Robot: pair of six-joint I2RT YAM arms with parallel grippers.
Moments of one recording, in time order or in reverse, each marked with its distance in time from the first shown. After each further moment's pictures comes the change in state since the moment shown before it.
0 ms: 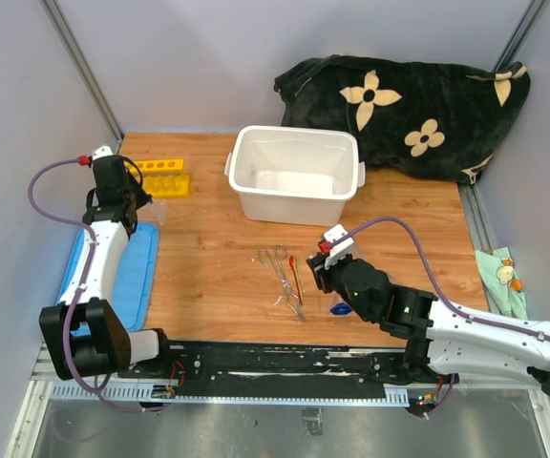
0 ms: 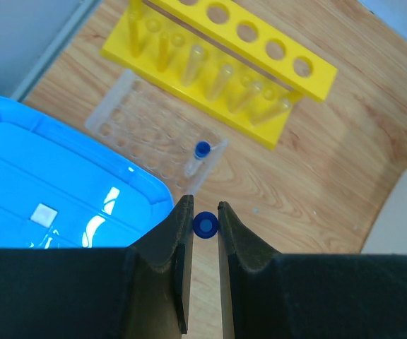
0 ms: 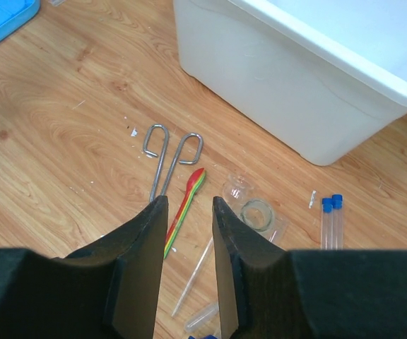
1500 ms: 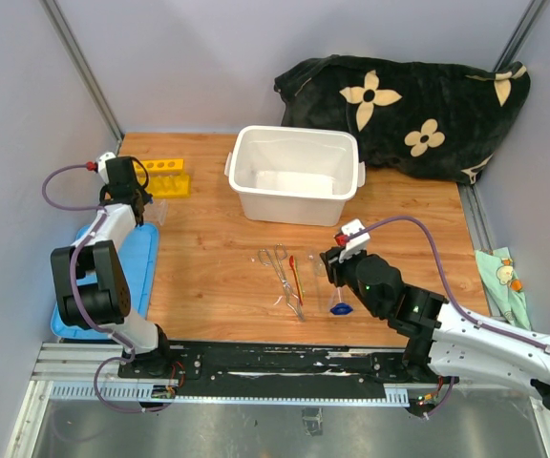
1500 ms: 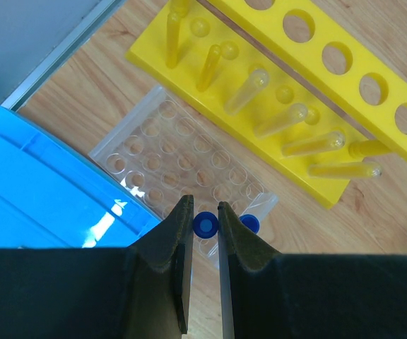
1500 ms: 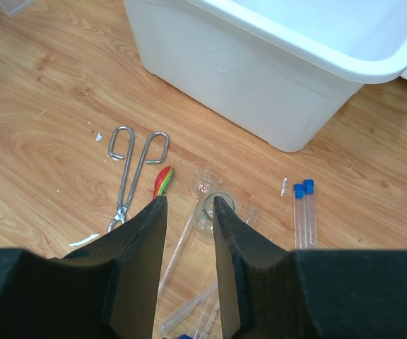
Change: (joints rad) left arm 0.043 0.315 -0.002 0.243 -0.130 -0.051; right arm -0.116 -0.095 -0.068 -0.005 -0.025 0.009
